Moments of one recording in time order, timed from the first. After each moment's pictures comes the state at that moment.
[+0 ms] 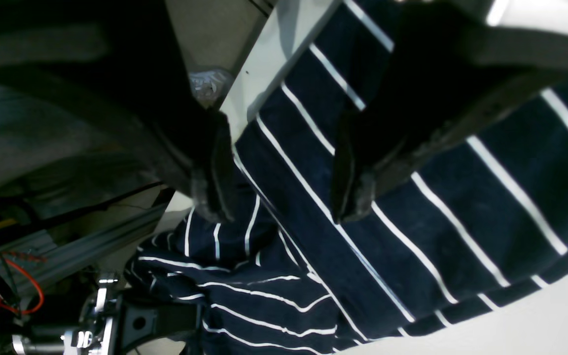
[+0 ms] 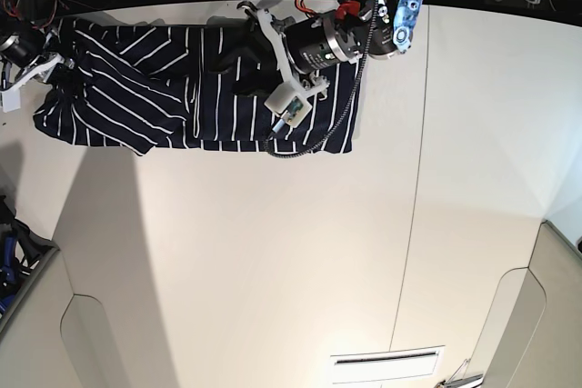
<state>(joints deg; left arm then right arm) 19.0 -0.7 13.5 103.3 -27.2 -34.6 40.4 -18.1 18.9 34.1 82.1 50.0 32.8 -55.5</state>
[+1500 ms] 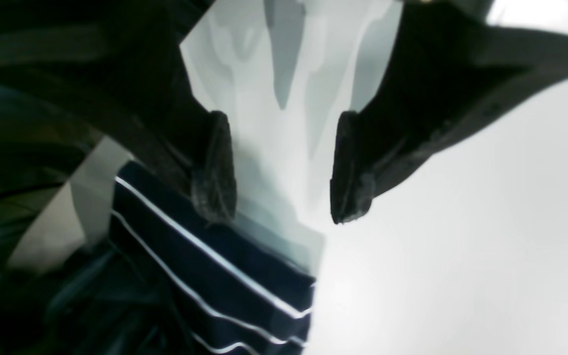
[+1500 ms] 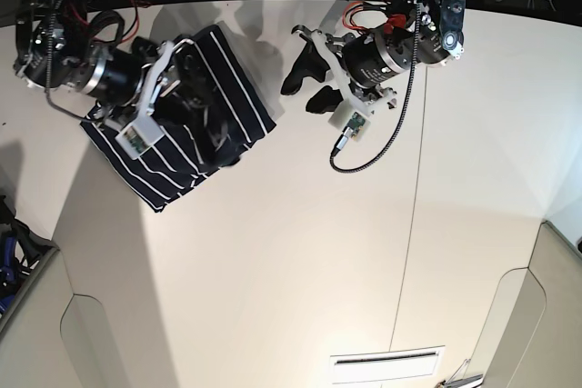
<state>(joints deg) 19.6 -3.9 1.9 107.3 -23.5 -31.3 45.3 -15.0 15.3 2.2 116.2 37.7 33.0 -67.1</state>
